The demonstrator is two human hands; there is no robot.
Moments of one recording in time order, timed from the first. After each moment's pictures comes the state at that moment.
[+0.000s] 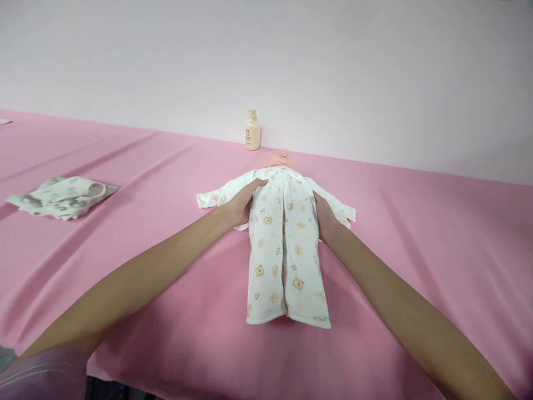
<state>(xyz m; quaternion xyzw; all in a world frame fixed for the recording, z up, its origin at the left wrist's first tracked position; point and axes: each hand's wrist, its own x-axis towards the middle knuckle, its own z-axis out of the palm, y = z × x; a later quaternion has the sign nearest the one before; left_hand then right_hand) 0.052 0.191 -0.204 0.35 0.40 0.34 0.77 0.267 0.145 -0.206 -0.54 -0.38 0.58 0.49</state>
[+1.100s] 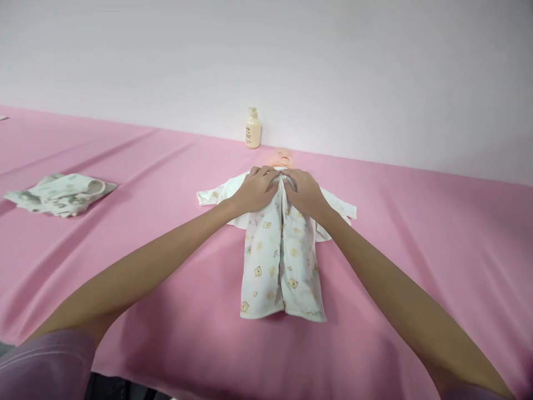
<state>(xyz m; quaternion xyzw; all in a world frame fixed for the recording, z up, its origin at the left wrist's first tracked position) 0.062 0.227 -0.209 0.87 0.39 0.28 0.11 0.259 0.200 -0.201 -0.53 -0.78 0.03 0.33</state>
